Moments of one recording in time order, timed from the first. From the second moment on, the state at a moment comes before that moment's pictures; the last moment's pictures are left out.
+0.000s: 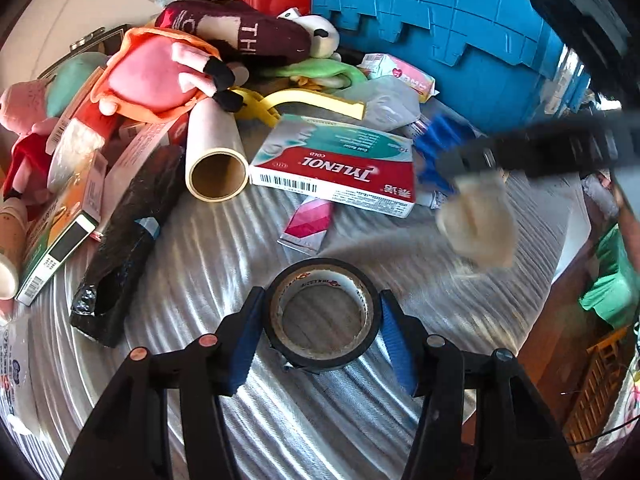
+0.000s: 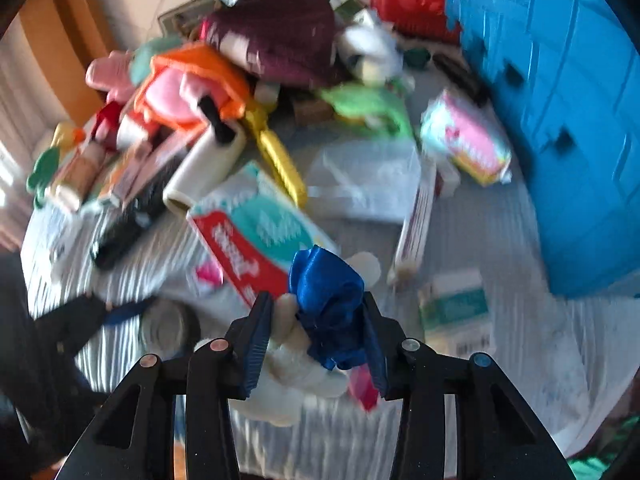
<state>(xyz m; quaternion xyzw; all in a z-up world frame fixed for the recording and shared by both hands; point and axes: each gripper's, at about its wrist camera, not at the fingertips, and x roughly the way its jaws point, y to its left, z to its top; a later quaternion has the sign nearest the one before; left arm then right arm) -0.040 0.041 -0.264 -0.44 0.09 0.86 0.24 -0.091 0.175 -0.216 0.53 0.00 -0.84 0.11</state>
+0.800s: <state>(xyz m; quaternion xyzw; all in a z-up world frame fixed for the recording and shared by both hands) -0.038 0.022 -0.229 -0.42 0.08 0.89 0.16 -0.064 0.161 -0.190 0.49 0.10 -0.86 0.13</state>
